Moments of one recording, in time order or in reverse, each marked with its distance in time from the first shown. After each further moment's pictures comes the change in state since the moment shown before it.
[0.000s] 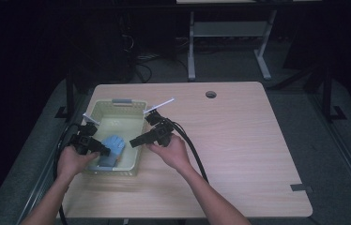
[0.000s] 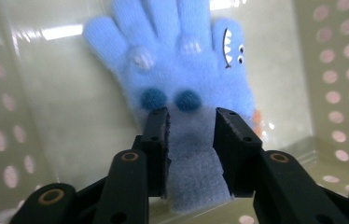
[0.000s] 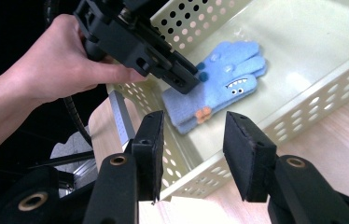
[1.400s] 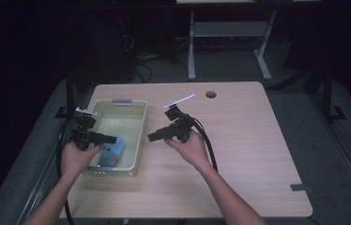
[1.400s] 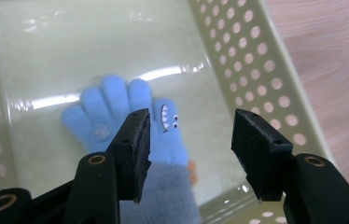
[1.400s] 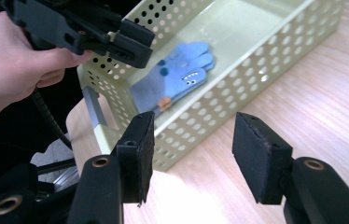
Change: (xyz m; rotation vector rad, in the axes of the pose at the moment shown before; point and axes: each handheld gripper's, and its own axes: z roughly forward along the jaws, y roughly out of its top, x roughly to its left) left arm -0.031 0.004 -0.029 -0.249 -0.057 0.076; right arm -0.022 -0.012 -0.050 -0.034 -0.094 0.021
